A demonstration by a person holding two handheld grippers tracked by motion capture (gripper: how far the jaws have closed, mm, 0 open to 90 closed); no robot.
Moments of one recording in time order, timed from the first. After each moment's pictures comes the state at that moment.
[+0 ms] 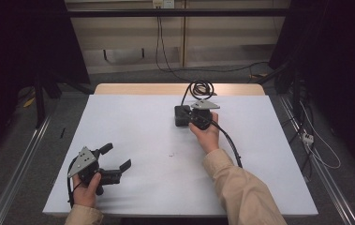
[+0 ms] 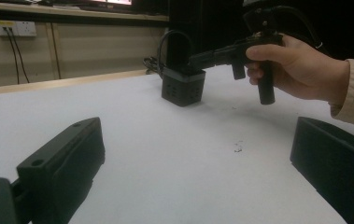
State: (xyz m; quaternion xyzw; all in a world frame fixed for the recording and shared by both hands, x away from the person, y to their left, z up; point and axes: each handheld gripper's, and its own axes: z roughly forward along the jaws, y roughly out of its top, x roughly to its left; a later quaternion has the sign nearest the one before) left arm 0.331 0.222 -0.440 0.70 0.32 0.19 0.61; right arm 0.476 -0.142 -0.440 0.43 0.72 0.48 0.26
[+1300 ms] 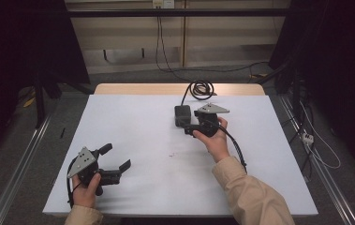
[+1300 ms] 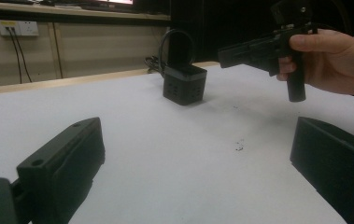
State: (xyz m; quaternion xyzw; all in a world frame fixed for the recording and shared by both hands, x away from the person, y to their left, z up) left arm 0.329 0.223 -0.440 0.70 0.32 0.20 0.61; right arm 0.442 -0.156 -0.424 0.43 0.72 0.50 0.22
